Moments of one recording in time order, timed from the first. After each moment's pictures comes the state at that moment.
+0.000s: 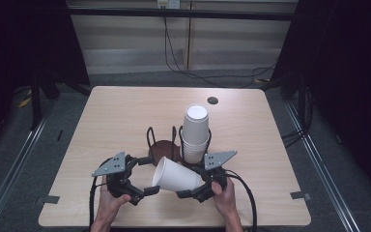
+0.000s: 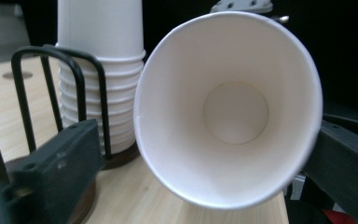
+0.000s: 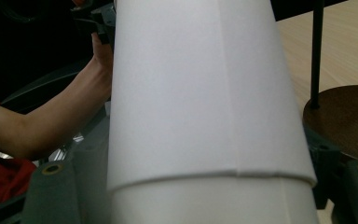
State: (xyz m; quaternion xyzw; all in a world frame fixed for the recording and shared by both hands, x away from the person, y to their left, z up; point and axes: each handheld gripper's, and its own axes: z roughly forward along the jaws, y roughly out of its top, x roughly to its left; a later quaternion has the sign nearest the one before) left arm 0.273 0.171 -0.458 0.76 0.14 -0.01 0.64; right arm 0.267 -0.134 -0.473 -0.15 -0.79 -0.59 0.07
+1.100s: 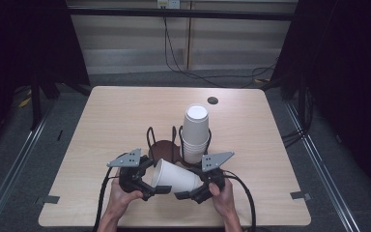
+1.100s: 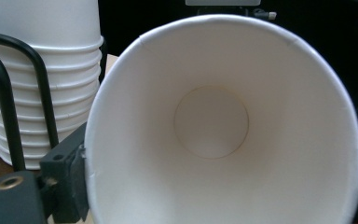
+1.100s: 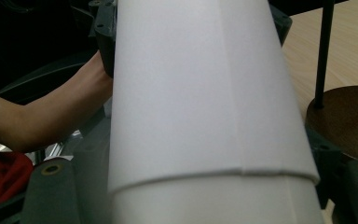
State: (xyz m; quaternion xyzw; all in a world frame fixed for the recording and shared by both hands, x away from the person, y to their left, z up) left arm 0.287 0.144 -0.459 0.77 0.10 -0.08 0.63; right arm 0.267 -0.128 -0.476 -0.14 -0.80 -0.58 0.06
